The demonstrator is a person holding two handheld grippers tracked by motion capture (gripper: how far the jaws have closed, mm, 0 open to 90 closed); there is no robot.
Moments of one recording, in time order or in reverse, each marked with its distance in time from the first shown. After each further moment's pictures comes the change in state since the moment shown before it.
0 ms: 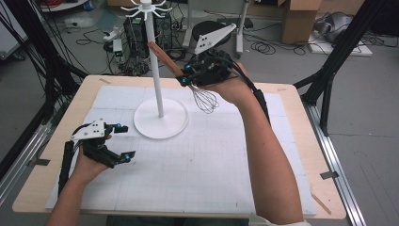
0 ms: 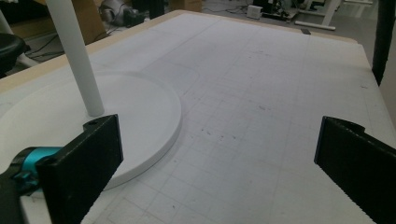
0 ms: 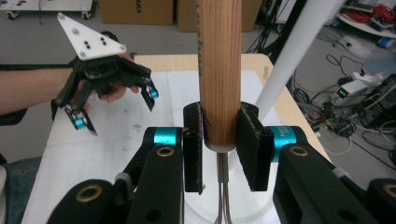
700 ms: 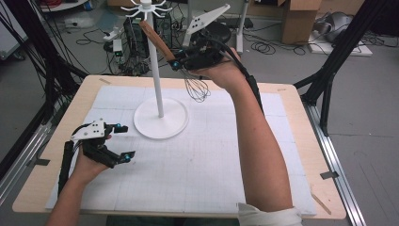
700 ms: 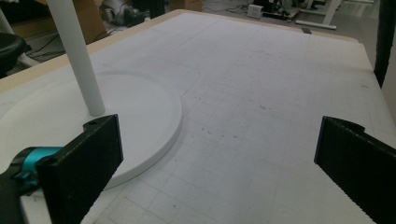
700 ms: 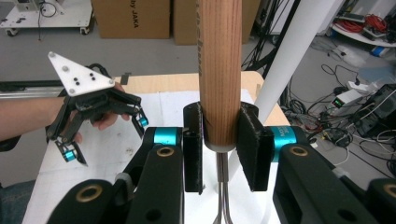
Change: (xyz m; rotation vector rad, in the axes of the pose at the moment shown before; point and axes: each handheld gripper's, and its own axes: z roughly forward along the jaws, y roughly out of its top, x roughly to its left) left arm 0.000 0.000 0.000 0.005 0.000 -0.003; right arm -0.018 0.031 0.004 -0.039 -0.007 0.021
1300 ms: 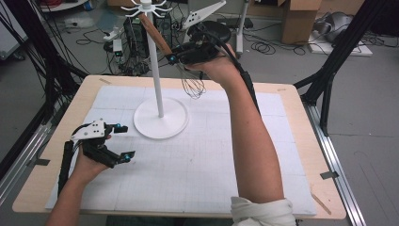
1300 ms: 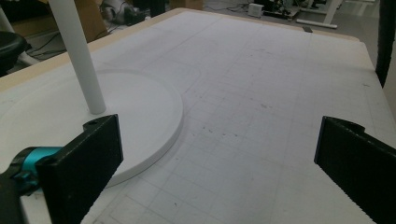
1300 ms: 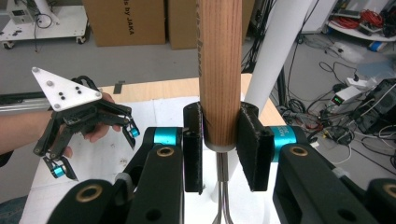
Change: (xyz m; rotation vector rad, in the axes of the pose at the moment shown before) left arm 0.001 -0.001 0.000 0.003 0.001 -0.001; right arm -0.014 0.003 0.011 -0.009 -0.008 0.050
